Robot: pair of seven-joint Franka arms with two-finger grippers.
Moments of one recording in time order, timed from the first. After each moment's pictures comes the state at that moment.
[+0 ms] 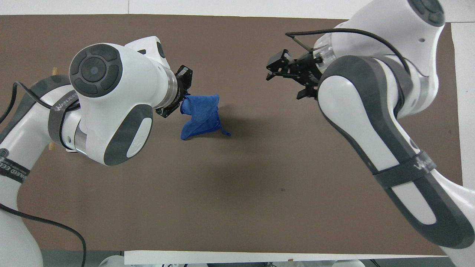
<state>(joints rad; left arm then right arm) -0.62 0.15 0.05 -1.75 -0.01 2.08 -1.45 -0.05 0.27 0.30 -1.55 0.22 1.81 0.50</state>
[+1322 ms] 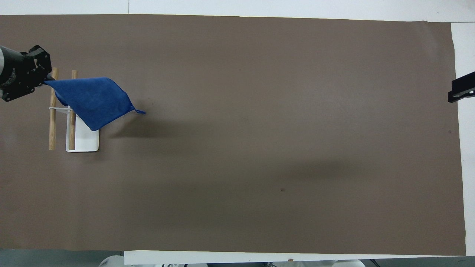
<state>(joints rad) -0.17 0.00 0.07 -1.73 0.06 1.88 -0.89 -0.15 0.04 0.08 -1.43 -0.10 1.41 0.04</state>
